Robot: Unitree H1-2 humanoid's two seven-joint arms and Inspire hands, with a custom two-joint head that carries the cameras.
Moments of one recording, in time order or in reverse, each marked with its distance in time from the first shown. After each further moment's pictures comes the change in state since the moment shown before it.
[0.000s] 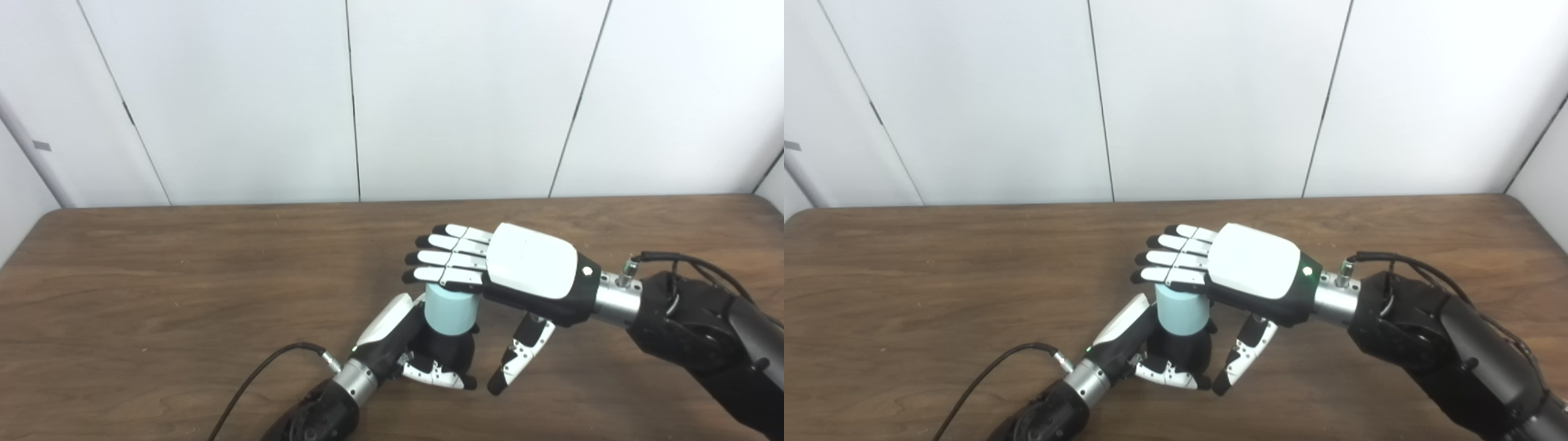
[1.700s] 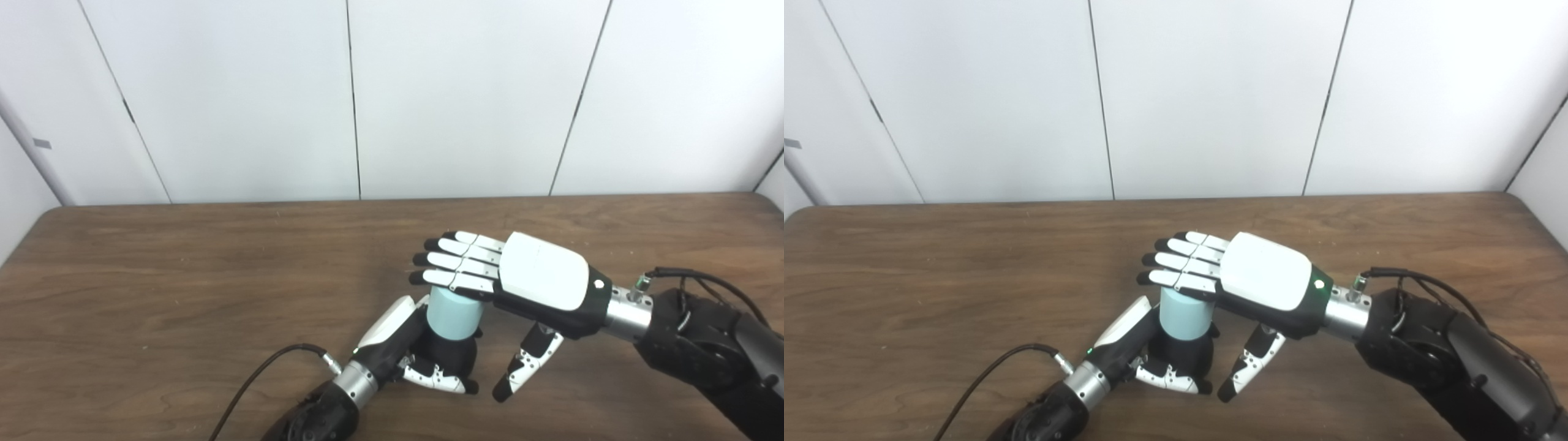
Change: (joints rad) left arm 0.015 0.003 0.001 -0.025 -0.004 0.005 -0.026; right arm 0.050 -0.024 0.026 -0.007 -0.022 -0.001 -0.104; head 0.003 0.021
